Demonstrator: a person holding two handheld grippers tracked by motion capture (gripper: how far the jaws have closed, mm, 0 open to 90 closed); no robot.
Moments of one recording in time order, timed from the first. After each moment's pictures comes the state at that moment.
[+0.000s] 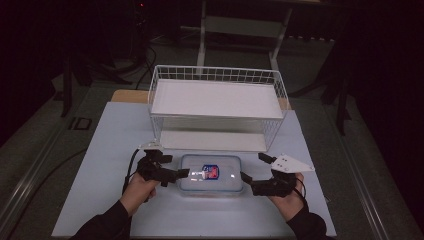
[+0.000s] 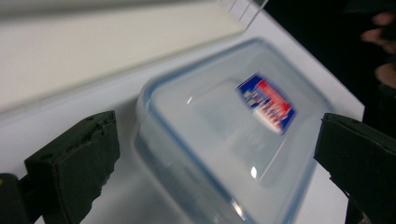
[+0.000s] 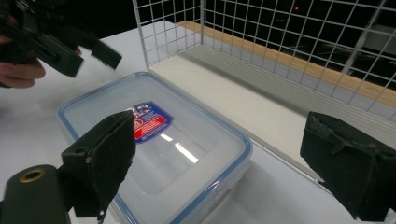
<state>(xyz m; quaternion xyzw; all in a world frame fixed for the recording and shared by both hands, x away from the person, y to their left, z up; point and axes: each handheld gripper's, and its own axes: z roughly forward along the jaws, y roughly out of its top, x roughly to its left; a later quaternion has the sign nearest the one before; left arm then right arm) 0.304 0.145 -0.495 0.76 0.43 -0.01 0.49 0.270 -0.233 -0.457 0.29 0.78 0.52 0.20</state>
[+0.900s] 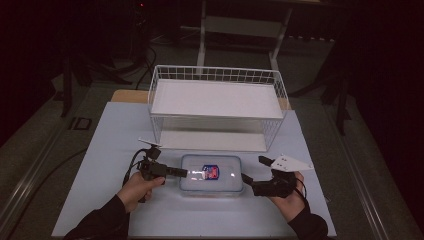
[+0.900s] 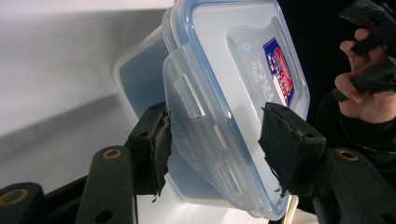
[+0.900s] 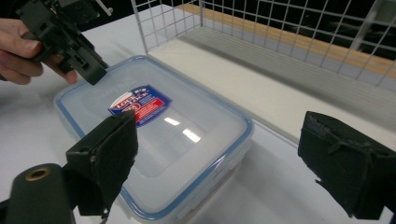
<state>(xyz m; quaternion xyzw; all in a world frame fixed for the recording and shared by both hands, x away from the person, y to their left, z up) 0.330 0.161 -0.526 0.72 0.48 -0.21 0.45 0.273 -0.237 -0.463 0.31 0.79 0.50 0.18</state>
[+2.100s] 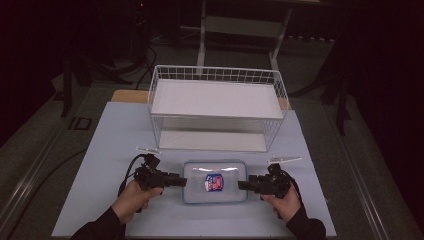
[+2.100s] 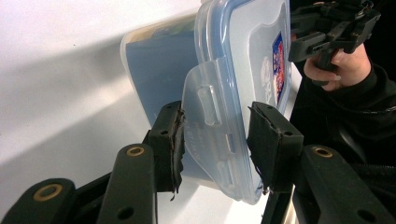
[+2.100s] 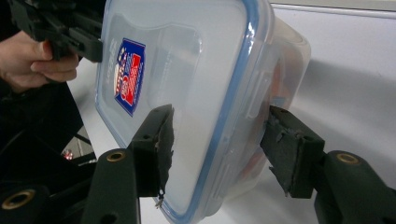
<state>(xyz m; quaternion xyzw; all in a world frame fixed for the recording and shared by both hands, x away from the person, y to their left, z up) 0.293 0.156 -0.508 0.76 0.42 -0.15 0.48 0.298 -0.245 -0.502 0.41 0.78 0.47 -0.09</state>
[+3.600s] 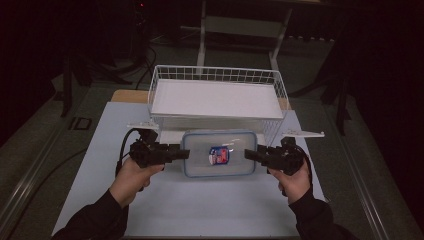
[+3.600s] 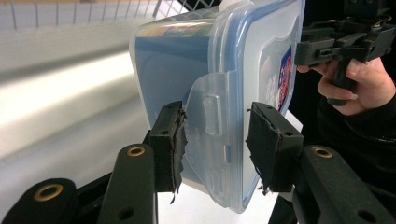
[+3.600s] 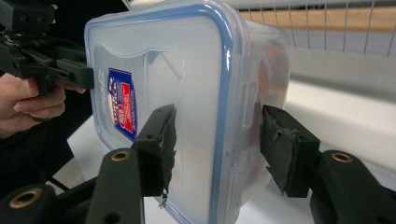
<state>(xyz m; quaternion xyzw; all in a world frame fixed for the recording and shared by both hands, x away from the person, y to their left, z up) 0.299 0.149 -0.402 0.75 0.40 -0.03 0.52 0.309 -0.241 -0.402 0.40 0.75 0.53 0.01</state>
